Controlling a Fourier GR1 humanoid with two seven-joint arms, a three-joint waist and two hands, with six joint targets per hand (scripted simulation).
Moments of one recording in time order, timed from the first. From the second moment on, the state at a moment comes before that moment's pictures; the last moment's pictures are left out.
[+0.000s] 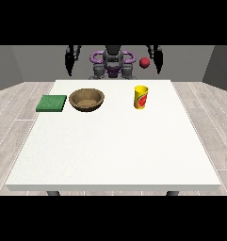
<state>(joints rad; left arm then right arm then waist) 0.00 0.13 -0.01 -1.59 0.01 0.01 0.00 0.00 -0.08 -0.03 -1.58 -0.02 0.02 0.01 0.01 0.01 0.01</state>
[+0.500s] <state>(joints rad) 0.07 0.06 -0.06 -1.74 0.13 -0.01 0.05 0.04 -0.09 -0.07 -1.65 -0.07 0.02 0.04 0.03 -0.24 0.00</state>
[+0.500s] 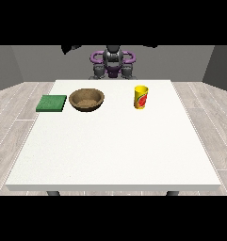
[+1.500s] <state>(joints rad) -0.18 0.13 0.07 -1.64 0.07 -0.01 -0.18 -0.15 -0.11 -0.12 -1.56 -0.11 0.08 -0.20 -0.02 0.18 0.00</state>
